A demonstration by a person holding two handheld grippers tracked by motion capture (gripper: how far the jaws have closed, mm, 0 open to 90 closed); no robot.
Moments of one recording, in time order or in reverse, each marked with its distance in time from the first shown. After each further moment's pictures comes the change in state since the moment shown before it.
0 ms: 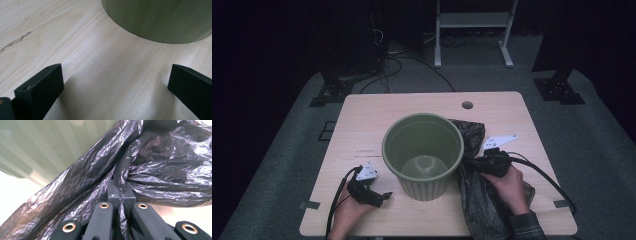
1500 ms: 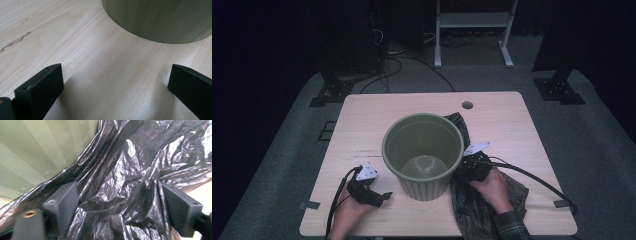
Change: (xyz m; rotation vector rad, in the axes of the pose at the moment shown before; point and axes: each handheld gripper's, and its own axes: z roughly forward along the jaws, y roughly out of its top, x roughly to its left) left arm 0.000 0.000 0.000 0.000 0.000 0.000; right arm -0.008 -0.021 0.072 0.151 -0.187 -0.050
